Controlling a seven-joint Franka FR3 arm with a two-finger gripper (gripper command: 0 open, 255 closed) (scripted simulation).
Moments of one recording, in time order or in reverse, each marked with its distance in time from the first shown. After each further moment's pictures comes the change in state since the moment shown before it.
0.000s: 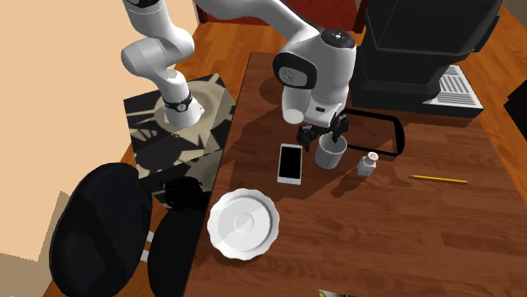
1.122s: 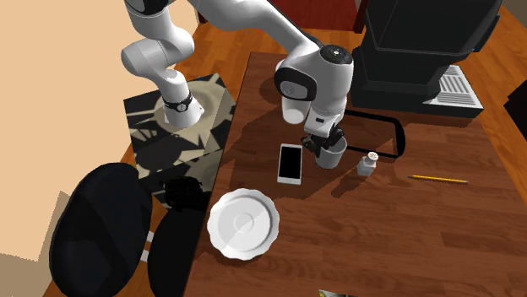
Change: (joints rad) arm 0.012 0.059 -0.012 -0.012 -0.031 0.068 0.022
